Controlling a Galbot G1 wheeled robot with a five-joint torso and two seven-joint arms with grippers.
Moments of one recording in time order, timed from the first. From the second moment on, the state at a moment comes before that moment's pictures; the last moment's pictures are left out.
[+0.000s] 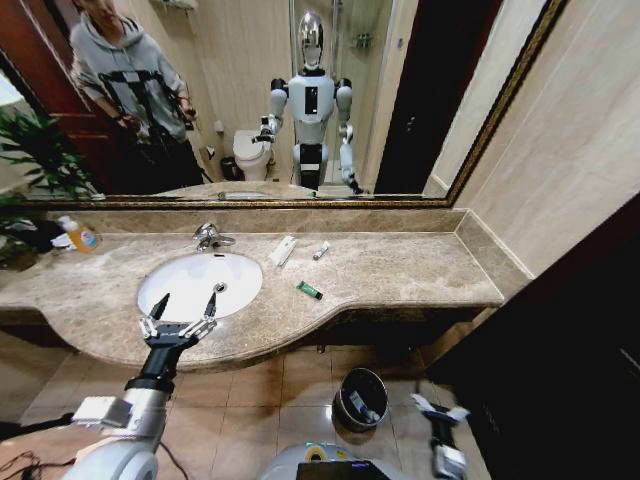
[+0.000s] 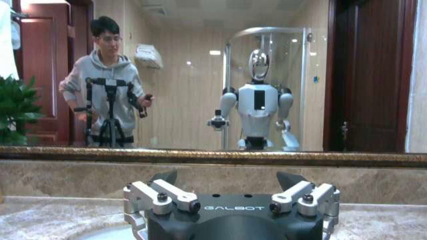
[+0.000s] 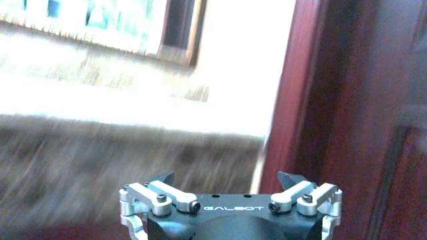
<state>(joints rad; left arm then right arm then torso) 1.84 -1.36 -0.82 -2.47 -0.37 0.04 0.05 -1.84 1.43 0.72 1.77 0.08 0.60 0.40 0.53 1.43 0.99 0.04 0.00</state>
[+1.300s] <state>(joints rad) 1.84 -1.36 -0.82 -2.47 -0.37 0.04 0.05 -0.89 0.88 0.03 1.86 0.29 -0.18 -0.34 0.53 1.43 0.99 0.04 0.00</state>
